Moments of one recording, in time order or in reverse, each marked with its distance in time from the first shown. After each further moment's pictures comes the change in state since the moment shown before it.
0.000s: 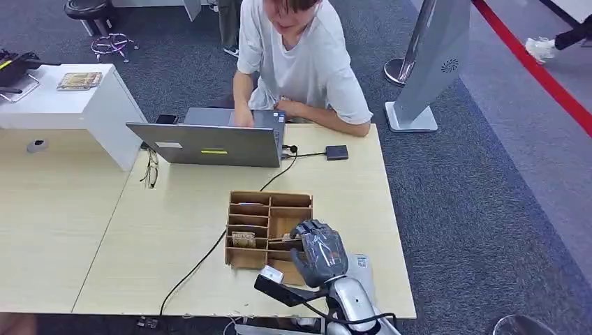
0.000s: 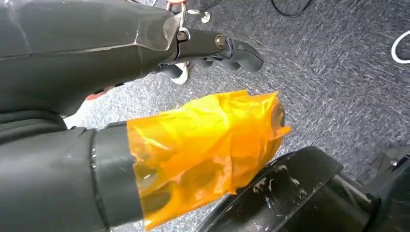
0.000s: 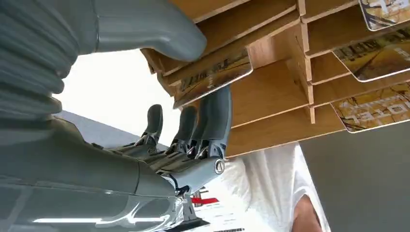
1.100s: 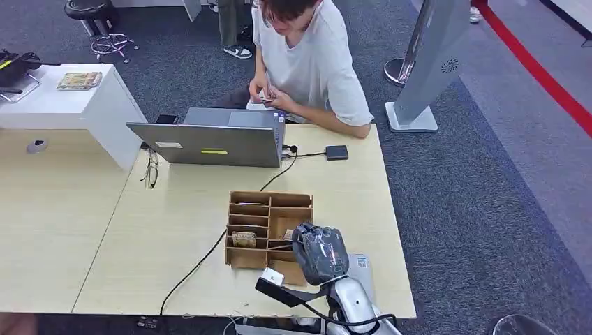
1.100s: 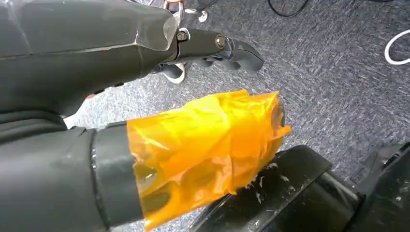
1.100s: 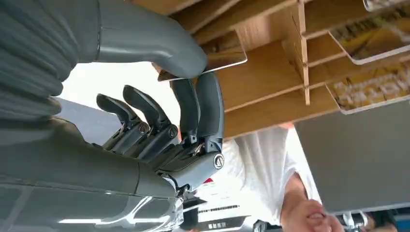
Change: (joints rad) left arm -0.001 -0.004 0.000 0.000 0.009 0.006 -0.008; right arm -0.014 0.000 0.000 0.050 0.035 -0.118 -0.037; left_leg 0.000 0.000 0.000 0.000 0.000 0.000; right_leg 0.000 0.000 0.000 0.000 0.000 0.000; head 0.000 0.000
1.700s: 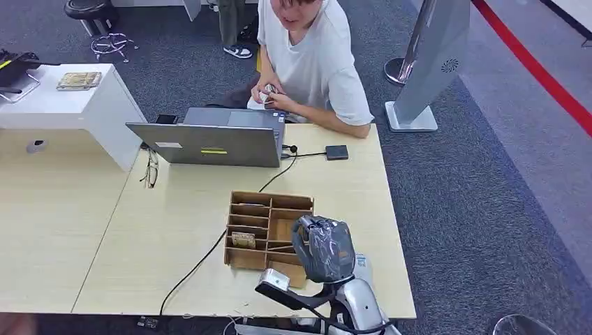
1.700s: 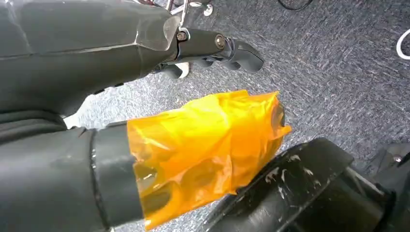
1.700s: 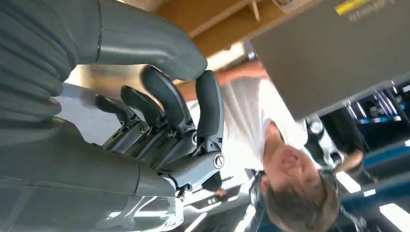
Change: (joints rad) left arm 0.019 0.000 0.022 -0.005 -0.001 0.003 -0.003; right arm 0.058 -0.002 -0.008 -0.206 -0.041 -0.069 -0.072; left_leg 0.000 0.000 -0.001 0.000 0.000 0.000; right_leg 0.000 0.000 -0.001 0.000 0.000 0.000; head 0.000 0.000
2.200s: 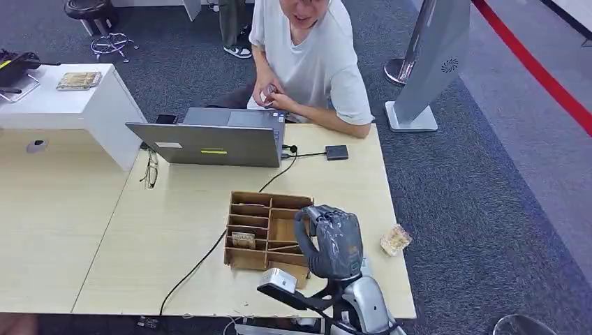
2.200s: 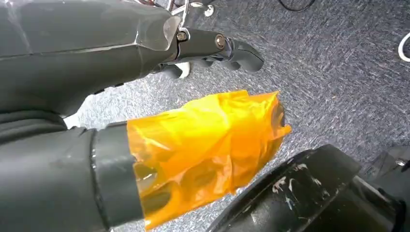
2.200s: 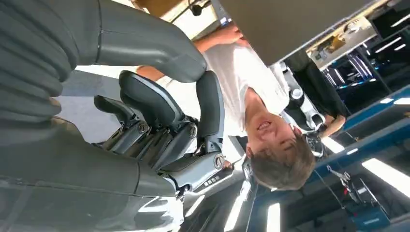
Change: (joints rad) left arm 0.001 -0.001 0.021 0.000 -0.015 -0.003 -0.011; right arm 0.017 -0.002 0.000 -0.140 -0.020 -0.017 -0.028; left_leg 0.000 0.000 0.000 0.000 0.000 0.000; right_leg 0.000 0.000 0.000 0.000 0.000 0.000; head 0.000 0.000
